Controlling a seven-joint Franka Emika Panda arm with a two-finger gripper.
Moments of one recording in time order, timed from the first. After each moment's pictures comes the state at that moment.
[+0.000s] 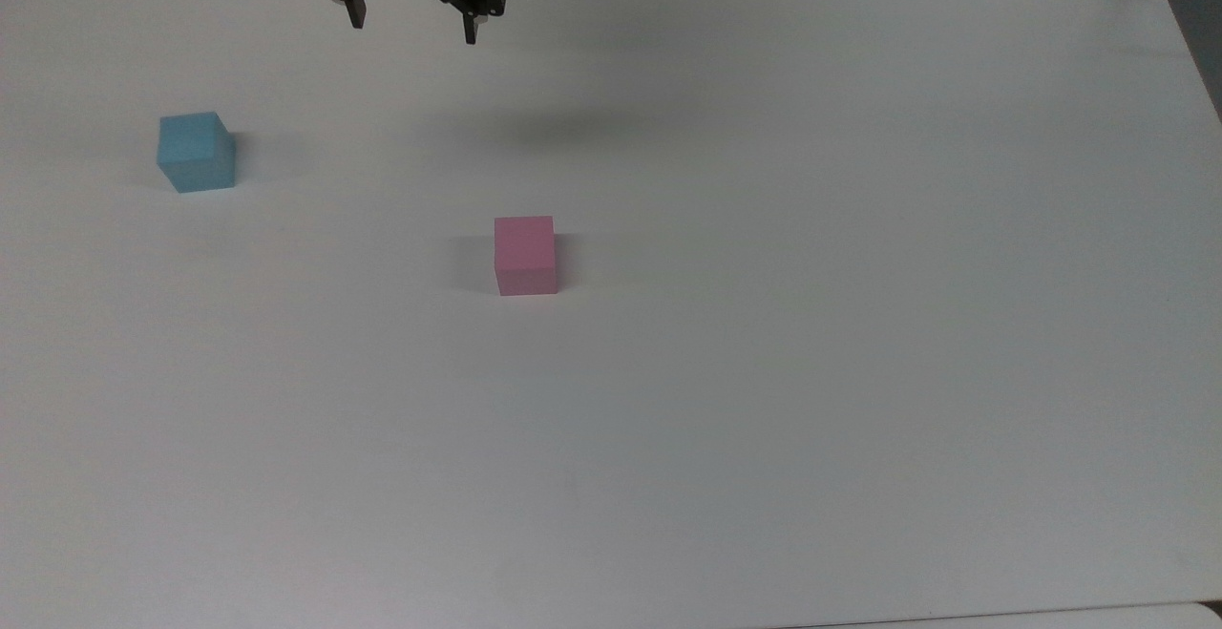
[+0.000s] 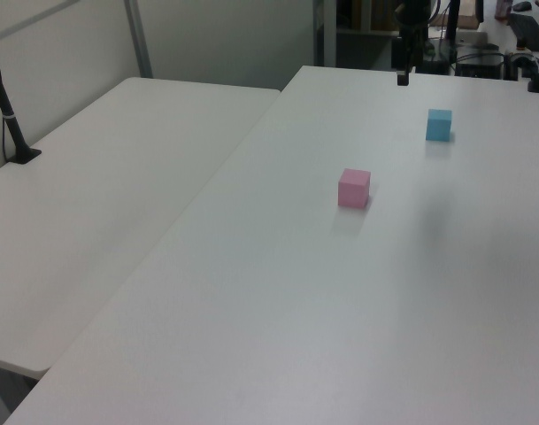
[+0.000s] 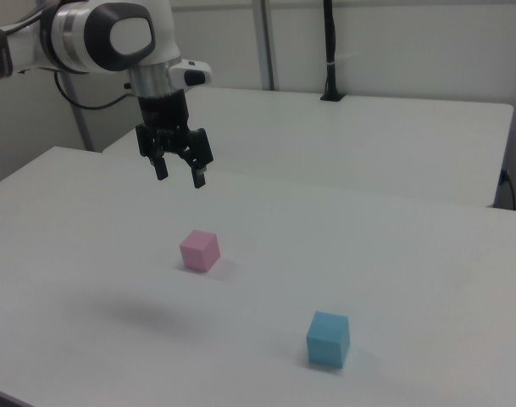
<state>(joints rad) 0.11 0.08 -0.17 -1.61 -0.07 1.62 0.02</state>
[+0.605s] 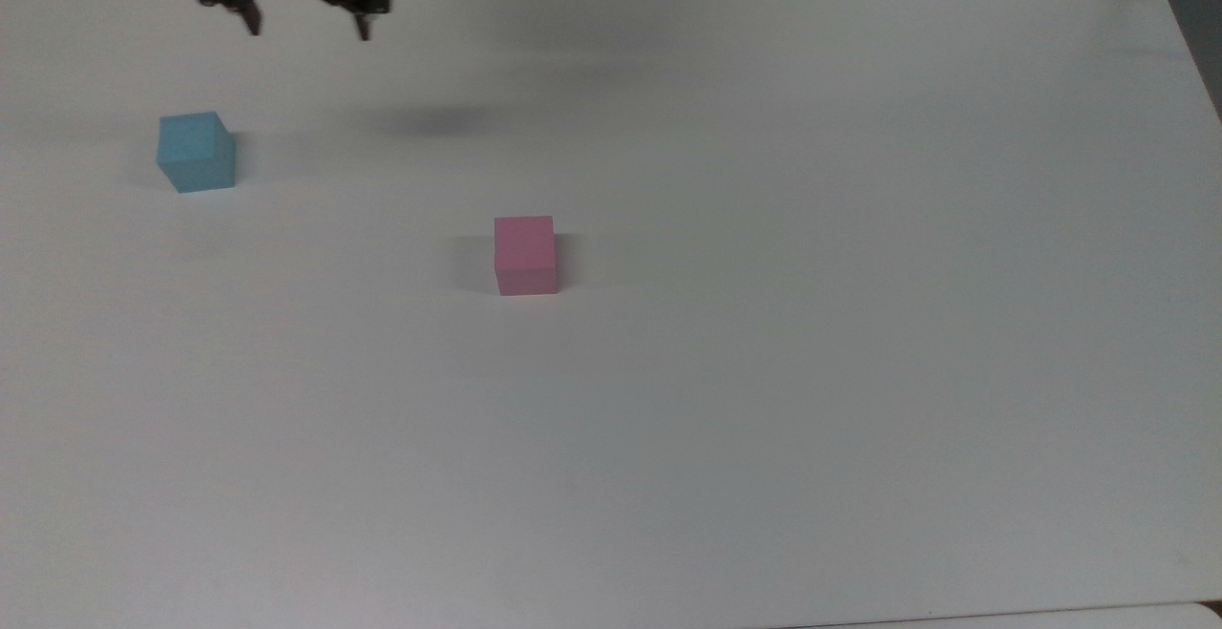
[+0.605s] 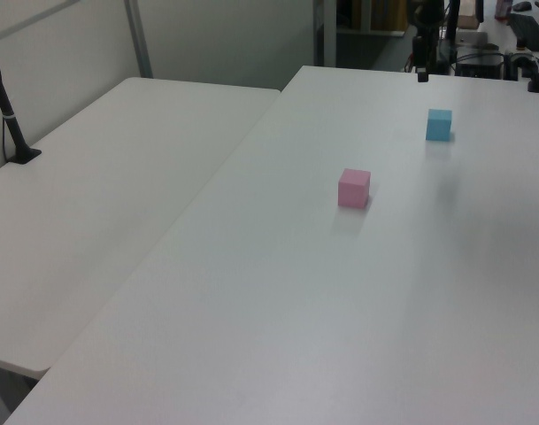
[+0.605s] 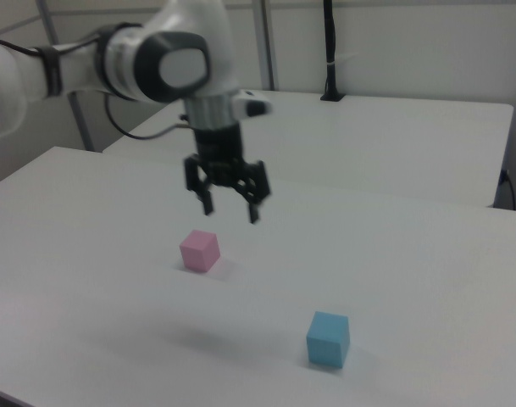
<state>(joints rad) 0.08 0.10 -0.34 -1.66 -0.07 1.67 -0.27</state>
